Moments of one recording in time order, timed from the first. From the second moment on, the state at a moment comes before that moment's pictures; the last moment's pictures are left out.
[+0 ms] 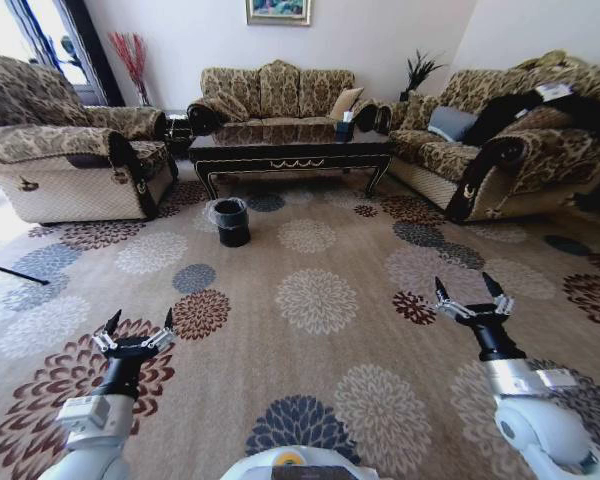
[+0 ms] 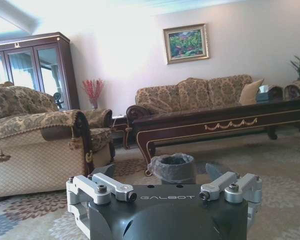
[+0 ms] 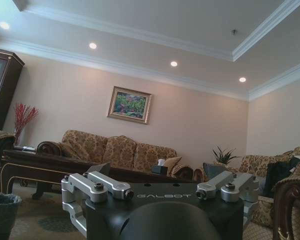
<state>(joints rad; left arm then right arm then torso) 1.88 -1.34 -0.85 -2.49 -0.26 0.10 -0.11 -1.77 0.92 0.93 2.11 0.56 0.38 0.08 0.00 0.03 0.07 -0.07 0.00</state>
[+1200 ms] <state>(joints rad) 1.89 -1.37 -0.89 -2.50 -0.31 0.06 -0.02 -1.82 0.93 0.96 2.19 0.60 0.37 0.07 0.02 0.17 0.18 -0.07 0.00</state>
